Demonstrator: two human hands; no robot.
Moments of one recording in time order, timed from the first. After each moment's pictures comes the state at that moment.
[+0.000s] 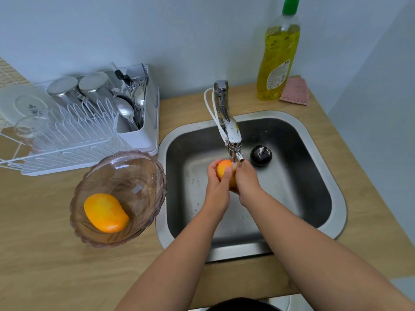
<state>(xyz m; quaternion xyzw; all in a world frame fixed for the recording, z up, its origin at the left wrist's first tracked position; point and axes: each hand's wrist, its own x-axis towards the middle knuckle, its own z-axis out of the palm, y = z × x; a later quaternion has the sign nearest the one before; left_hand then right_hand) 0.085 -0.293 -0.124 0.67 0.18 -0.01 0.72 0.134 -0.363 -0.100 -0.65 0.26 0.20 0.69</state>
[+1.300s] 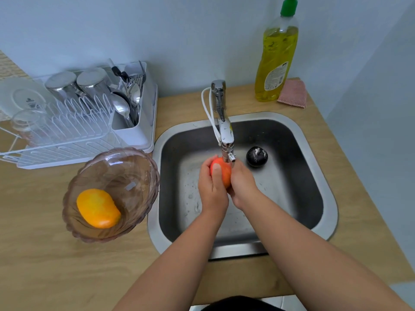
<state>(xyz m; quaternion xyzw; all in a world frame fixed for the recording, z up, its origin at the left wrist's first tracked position) 0.085 -0.316 -0.119 0.71 0.21 0.19 0.65 0.129 -0.372 -0.086 -0.59 0.24 0.24 0.74</state>
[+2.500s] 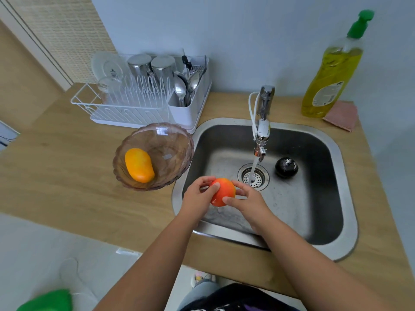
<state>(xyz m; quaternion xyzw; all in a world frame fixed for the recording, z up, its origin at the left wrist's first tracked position) -0.008 -0.253 -0.103 0.71 0.33 0.06 0.61 0.065 -0.394 -0.125 -0.70 -0.03 0.35 0.62</state>
